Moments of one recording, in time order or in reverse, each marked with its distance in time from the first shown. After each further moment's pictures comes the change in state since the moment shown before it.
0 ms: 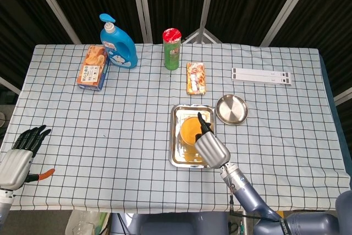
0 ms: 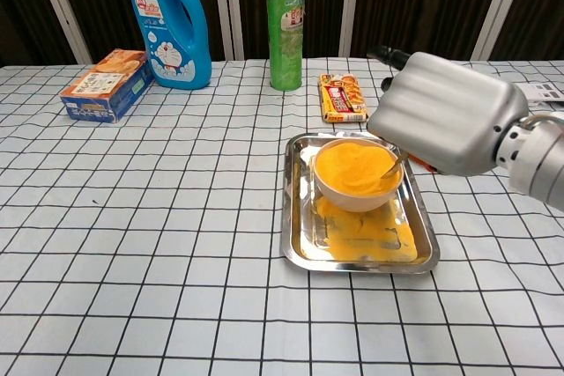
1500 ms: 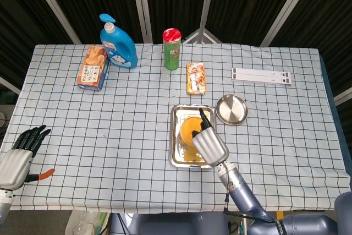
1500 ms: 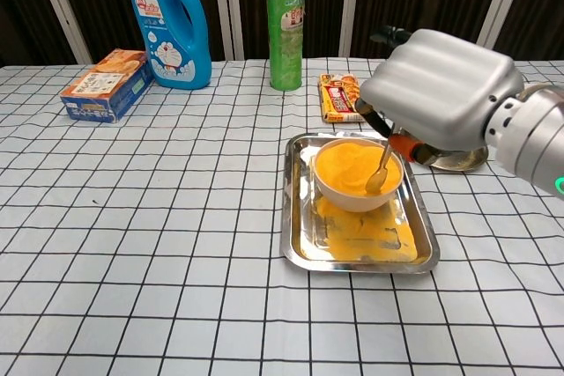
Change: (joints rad) left arm -0.001 0.002 0.000 -0.001 -0.001 -0.002 -0.002; right arm -0.016 -0.030 0.073 -0.072 0.070 0.029 0.114
